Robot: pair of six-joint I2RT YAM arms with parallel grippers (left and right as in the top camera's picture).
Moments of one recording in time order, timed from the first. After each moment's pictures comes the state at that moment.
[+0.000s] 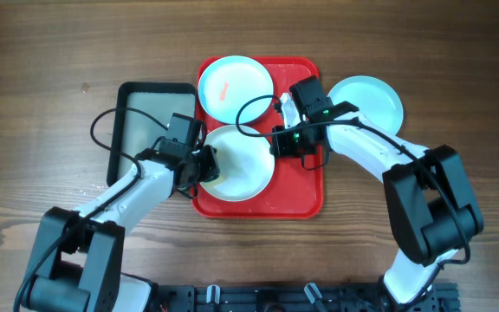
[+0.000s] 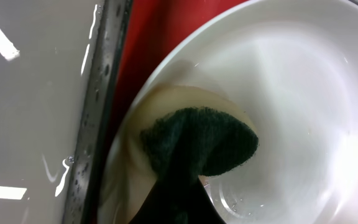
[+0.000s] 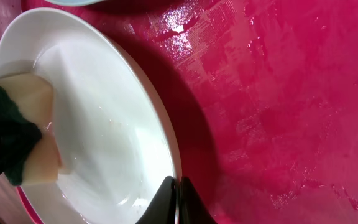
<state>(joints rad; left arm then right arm) -0.32 1.59 0.74 -0.34 0.15 -0.61 0.43 1.91 1.15 -0.51 -0.44 0.30</state>
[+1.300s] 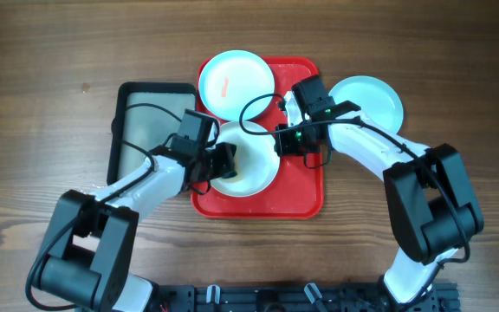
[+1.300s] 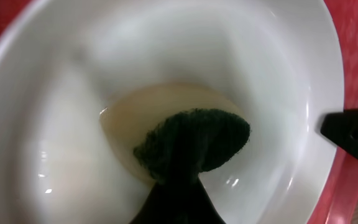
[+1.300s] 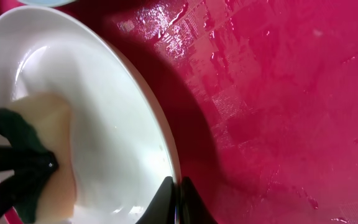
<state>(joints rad) -0.38 1.67 0.76 -0.23 0.31 -0.61 0.42 1.91 1.15 -0.50 -0.39 0.31</state>
